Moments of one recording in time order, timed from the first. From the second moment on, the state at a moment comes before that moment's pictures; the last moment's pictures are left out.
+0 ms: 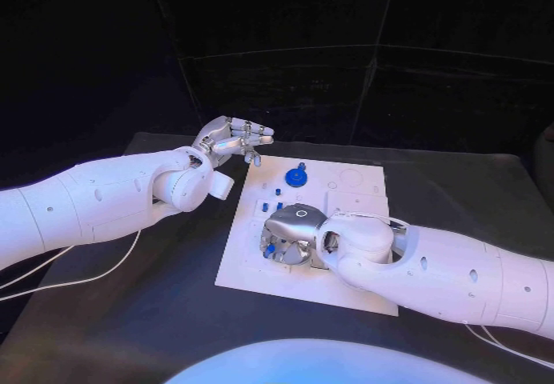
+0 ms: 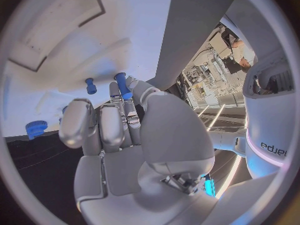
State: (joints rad) left arm 1.21 -0.83 -0.09 1.37 -0.15 -0.23 0.39; left_hand 1.31 -0.05 0.39 -0.10 0.05 1.00 0.19 0.14 0.07 1.03 0.12 0.26 0.07 1.23 0.03 1.06 0.56 0.17 1.20 0.13 0.62 0.69; right arm 1.07 -0.49 -0.09 1.58 -1.76 -0.12 -0.13; right_hand 1.38 -0.08 0.41 -0.02 0.14 1.13 0.14 0.07 0.07 1.20 0.07 0.11 0.06 1.47 -0.02 1.31 1.05 0.09 1.41 0.09 1.31 1.11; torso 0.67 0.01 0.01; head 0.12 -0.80
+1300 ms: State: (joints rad) left arm 1.21 -0.83 -0.09 1.37 -0.15 -0.23 0.39; left_hand 1.31 -0.05 0.39 -0.10 0.05 1.00 0.19 0.14 0.07 1.03 0.12 0.26 0.07 1.23 0.03 1.06 0.55 0.17 1.20 0.13 0.62 0.69; right arm 1.06 -0.55 -0.10 1.63 -1.75 -0.26 -0.12; right_hand 1.32 -0.16 0.31 -0.02 0.16 0.90 0.16 0.07 0.07 1.02 0.10 0.11 0.07 1.47 0.01 1.29 1.00 0.09 1.39 0.11 1.27 1.04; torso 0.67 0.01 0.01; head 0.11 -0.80
